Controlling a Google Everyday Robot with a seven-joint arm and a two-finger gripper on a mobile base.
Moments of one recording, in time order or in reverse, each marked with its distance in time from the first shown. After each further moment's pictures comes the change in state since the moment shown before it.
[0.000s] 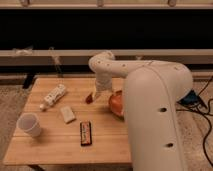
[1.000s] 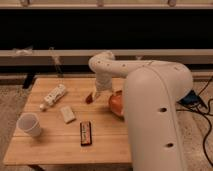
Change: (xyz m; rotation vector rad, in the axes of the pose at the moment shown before) arm 0.000 0.000 0.000 0.000 0.000 0.000
